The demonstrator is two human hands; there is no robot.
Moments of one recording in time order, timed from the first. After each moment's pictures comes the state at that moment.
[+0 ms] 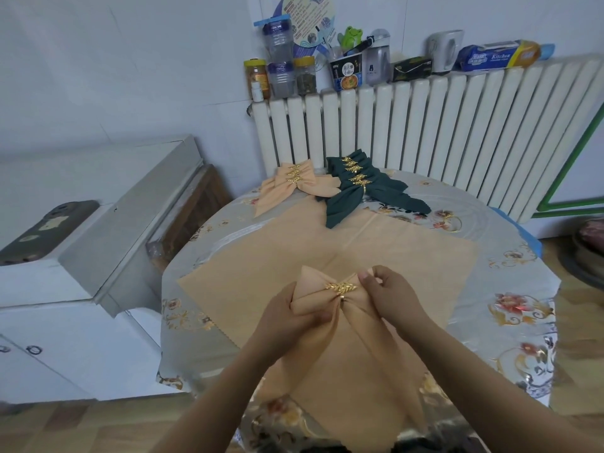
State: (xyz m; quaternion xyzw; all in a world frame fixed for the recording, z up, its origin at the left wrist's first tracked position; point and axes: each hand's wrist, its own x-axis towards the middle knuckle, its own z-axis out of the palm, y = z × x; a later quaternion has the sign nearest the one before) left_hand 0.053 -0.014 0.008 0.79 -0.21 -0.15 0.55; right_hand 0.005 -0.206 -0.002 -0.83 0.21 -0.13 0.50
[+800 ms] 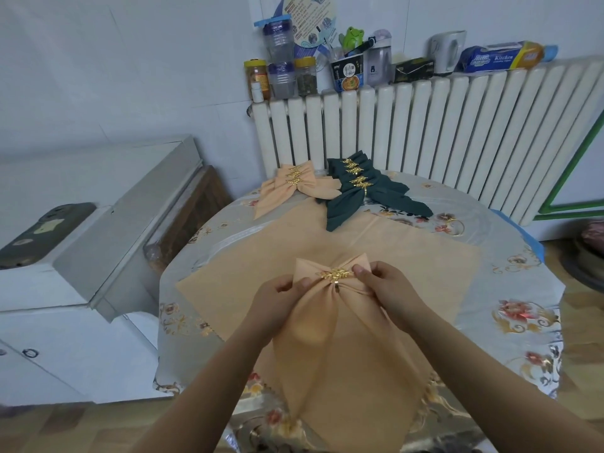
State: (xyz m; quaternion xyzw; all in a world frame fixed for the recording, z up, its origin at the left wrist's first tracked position) left_hand 0.088 -0.022 0.013 0.80 -0.12 -0.15 0.57; right_hand 0.026 -0.218 0.001 -0.75 0.22 -0.09 0.62
